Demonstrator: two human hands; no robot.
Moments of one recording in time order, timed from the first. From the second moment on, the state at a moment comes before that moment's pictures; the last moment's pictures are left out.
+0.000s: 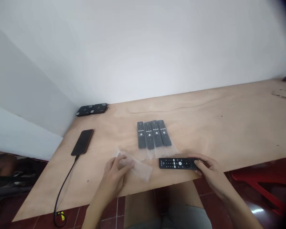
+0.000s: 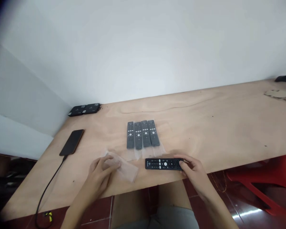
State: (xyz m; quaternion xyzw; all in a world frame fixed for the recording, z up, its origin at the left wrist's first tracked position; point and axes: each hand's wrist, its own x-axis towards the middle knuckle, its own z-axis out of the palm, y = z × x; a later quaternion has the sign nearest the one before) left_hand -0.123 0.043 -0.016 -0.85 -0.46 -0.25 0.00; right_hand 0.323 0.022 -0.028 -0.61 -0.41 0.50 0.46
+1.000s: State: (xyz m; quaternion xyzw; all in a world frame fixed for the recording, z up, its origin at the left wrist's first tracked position) left_hand -0.148 0.117 -0.037 -0.84 -0.52 -0.14 -0.08; right_hand 0.126 0.058 -0.018 -0.46 -0.83 0.17 0.28
